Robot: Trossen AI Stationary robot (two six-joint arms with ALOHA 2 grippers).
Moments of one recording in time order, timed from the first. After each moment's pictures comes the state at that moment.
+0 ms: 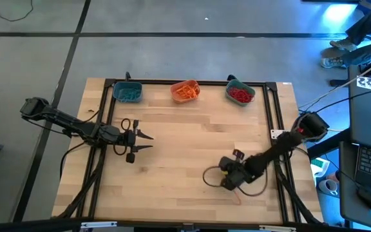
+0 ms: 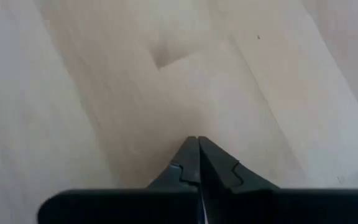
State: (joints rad) left arm -0.25 0.73 0.12 0.31 -0.28 0.11; right arm 0.61 1.68 0.85 -0.48 0.36 0.99
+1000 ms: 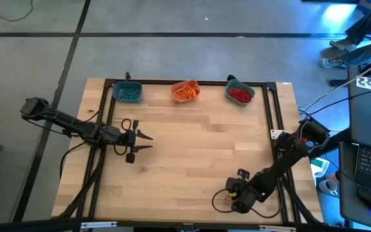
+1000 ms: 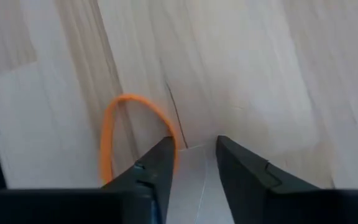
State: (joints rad) left arm -0.25 0.73 0.12 0.29 -0.28 0.08; right arm 0.82 1.76 0.95 -0.47 0.17 1.11
